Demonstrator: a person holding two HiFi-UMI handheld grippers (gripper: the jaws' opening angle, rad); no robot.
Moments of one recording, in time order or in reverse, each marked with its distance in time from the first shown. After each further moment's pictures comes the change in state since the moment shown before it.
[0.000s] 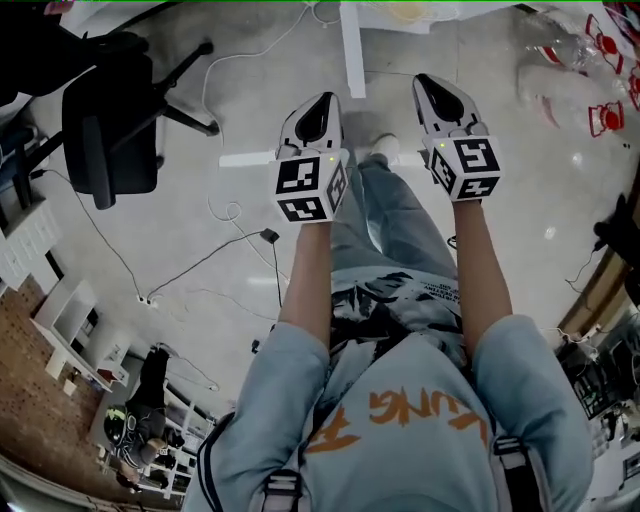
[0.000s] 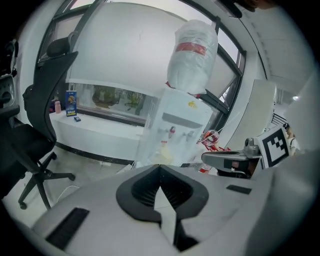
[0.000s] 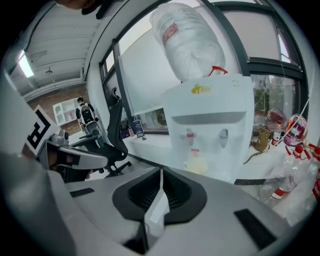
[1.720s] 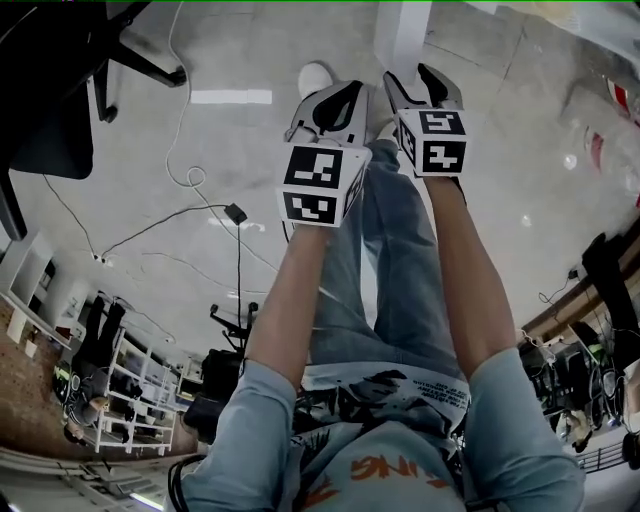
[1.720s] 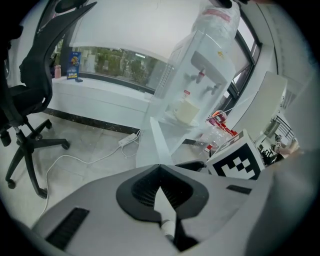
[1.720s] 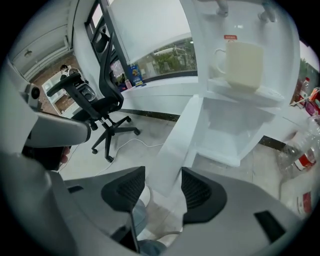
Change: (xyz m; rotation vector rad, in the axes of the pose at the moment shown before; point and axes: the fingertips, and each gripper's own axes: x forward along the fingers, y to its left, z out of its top) left arm 0.105 0.089 -0.189 -0.075 0.198 -0.030; right arm 0.191 0.036 -0.266 -0.025 0.459 0.031
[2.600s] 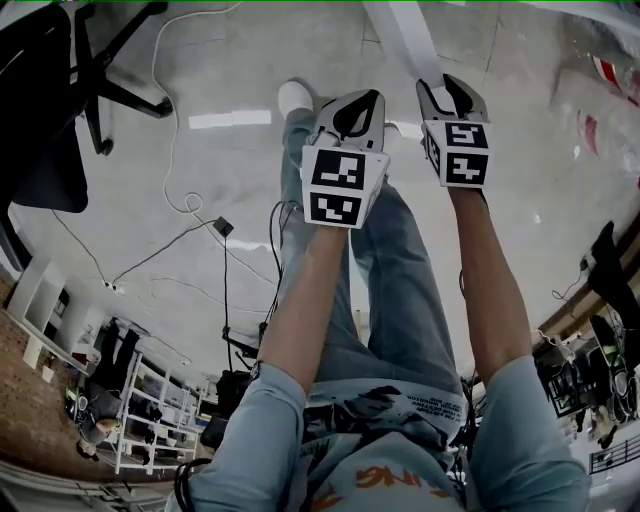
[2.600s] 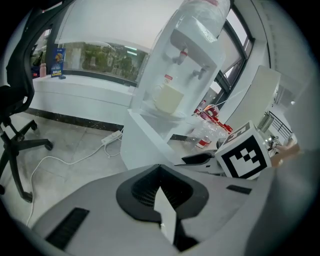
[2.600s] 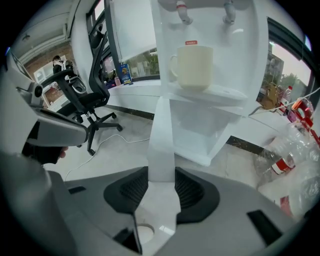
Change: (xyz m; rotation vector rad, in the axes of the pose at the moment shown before) left arm 0.057 -0.075 -0.011 0.064 0.024 -0.074; right arm -0.047 -0.107 -0.031 -0.027 -0.009 -0.154
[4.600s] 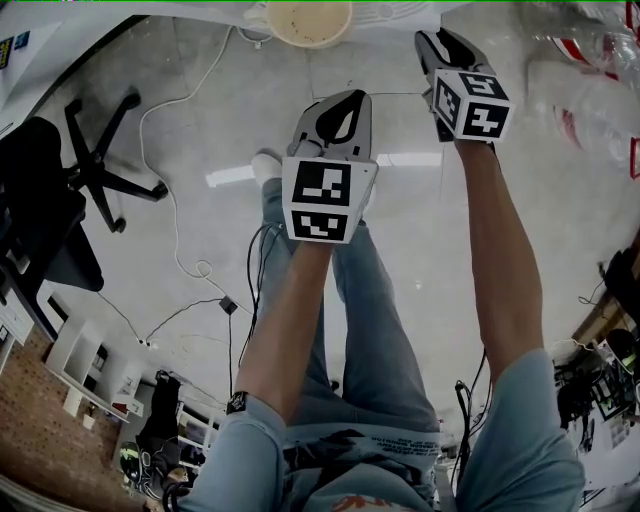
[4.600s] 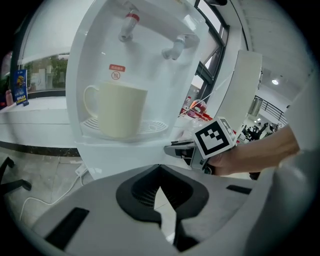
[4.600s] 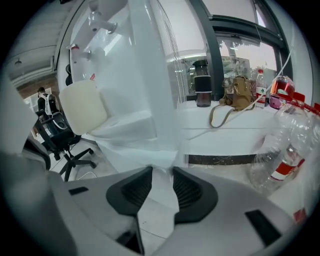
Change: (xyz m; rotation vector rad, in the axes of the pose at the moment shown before) left arm 0.118 -0.086 0.098 0.230 -0.050 -0.075; right arm 0.032 -0.222 0.085 0.224 -0.323 -0.067
